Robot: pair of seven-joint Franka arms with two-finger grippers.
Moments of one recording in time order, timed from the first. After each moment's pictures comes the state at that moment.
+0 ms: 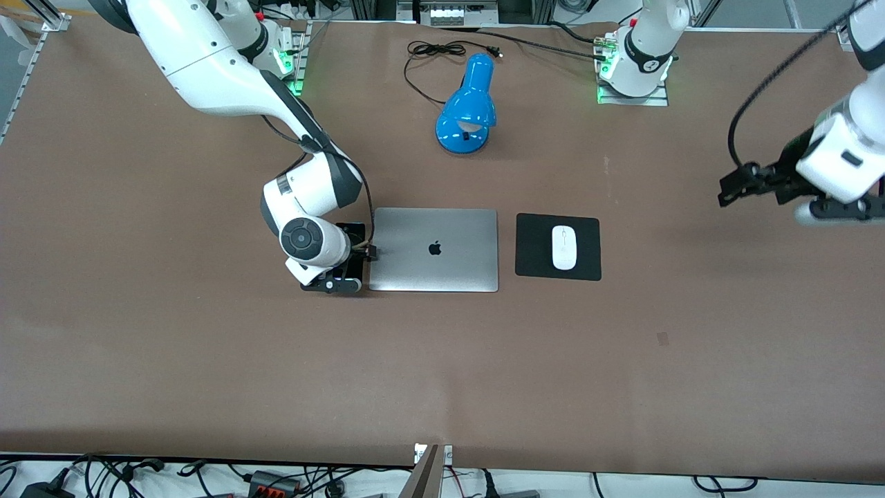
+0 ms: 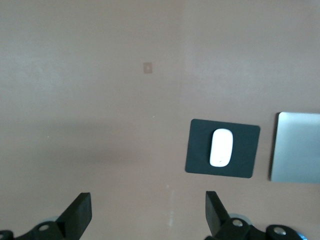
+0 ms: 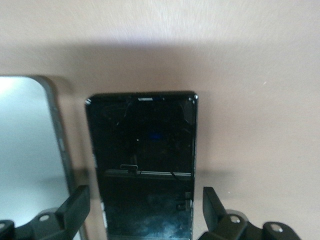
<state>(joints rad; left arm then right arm) 0.05 0.00 -0.10 -1.70 -0.03 1.70 -0.09 0.29 0.72 0.20 -1.66 -0.07 2.17 0.52</state>
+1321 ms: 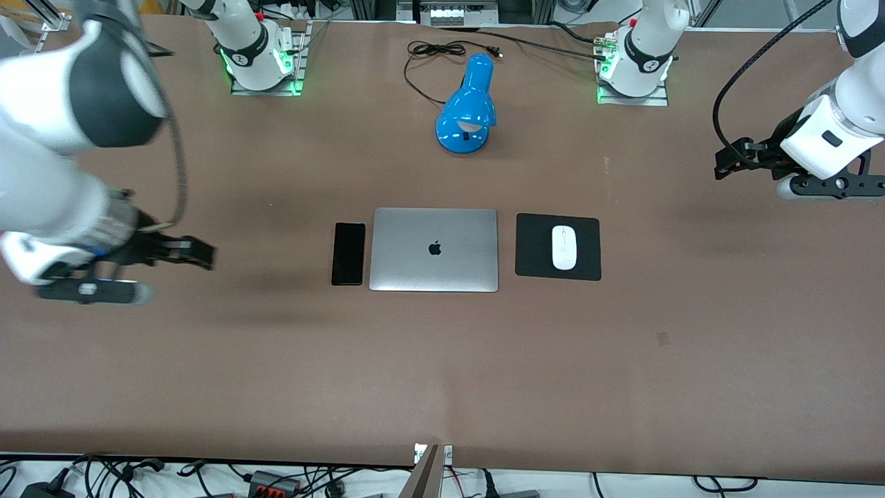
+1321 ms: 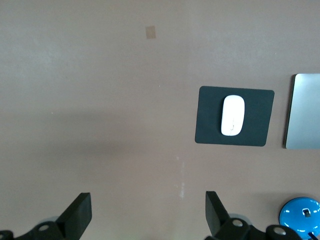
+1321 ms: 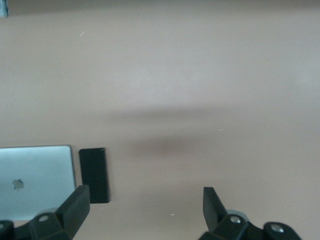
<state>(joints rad) -0.02 -0.03 -0.02 -1.74 -0.01 1.60 -0.06 0.05 0.44 0.13 -1.14 -0.07 1.60 0.24</state>
